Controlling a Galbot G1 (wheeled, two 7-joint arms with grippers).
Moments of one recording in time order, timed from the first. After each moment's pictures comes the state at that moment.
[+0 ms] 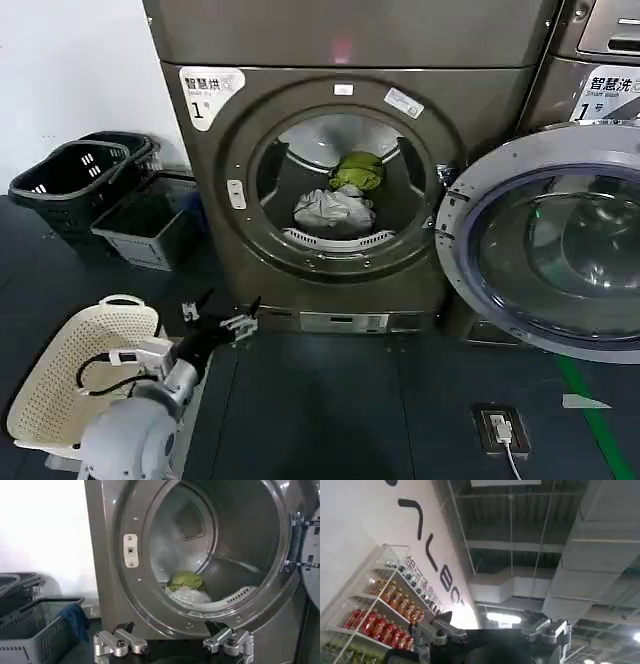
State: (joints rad) left arm 1.34 -1.39 -0.60 -2.27 -0.12 0.62 0.17; right arm -1.34 0.90 2.34 1.79 0.15 -0.19 -0.27
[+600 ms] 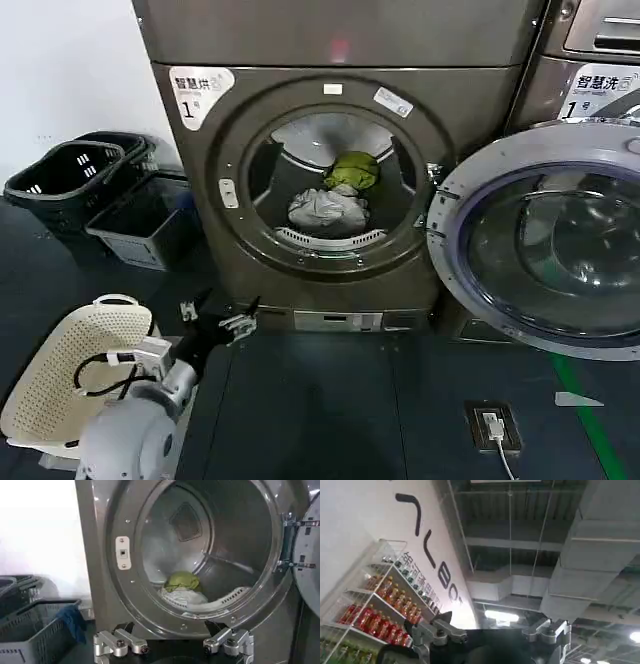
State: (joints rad) left arm 1.34 -1.39 -0.60 -2.27 -0.12 0.62 0.17; right arm -1.34 0.89 2.35 1.79 0.14 -0.19 -0.27
